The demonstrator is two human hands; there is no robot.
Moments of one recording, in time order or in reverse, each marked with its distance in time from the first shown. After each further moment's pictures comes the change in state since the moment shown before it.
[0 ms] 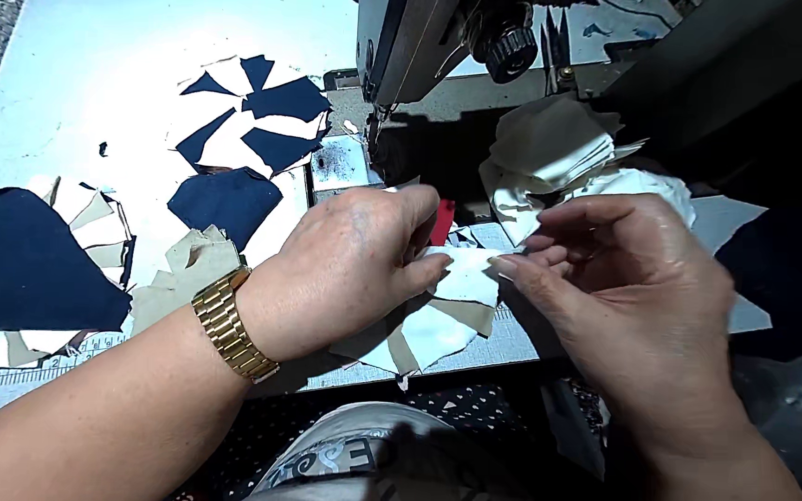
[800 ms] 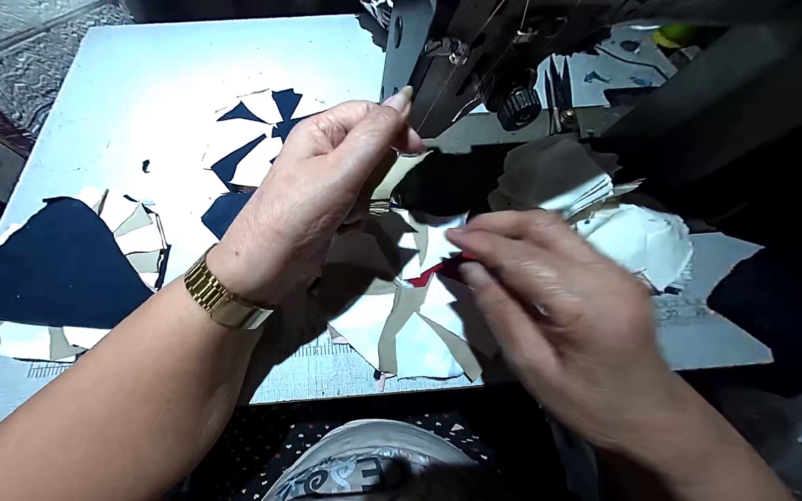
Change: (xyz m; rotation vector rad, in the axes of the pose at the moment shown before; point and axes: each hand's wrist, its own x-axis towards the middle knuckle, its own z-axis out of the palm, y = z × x) left_hand 0.014 -0.010 -0.039 -0.983 0.288 -0.273; right_hand 0.023 -0.038 0.020 -0.201 -0.182 -0.387
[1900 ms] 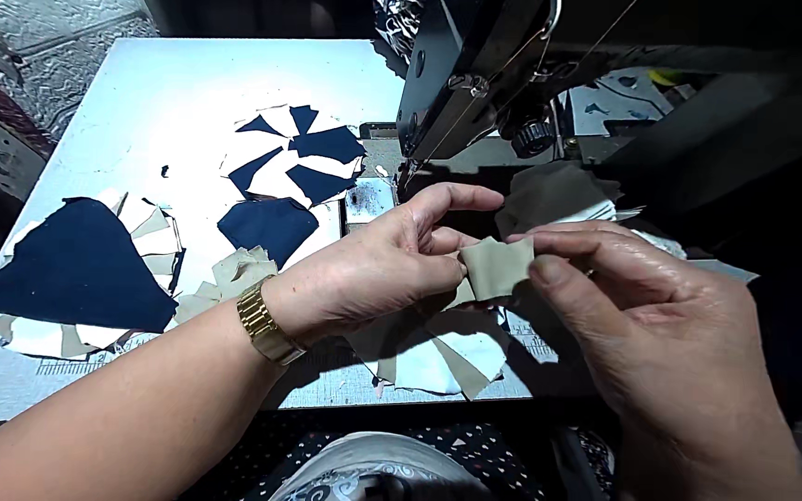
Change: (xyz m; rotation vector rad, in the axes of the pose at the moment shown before) left_hand -0.014 -0.009 0.020 -0.180 -0.412 -0.225; right_hand -0.003 0.008 -0.013 0.360 0.156 0.314
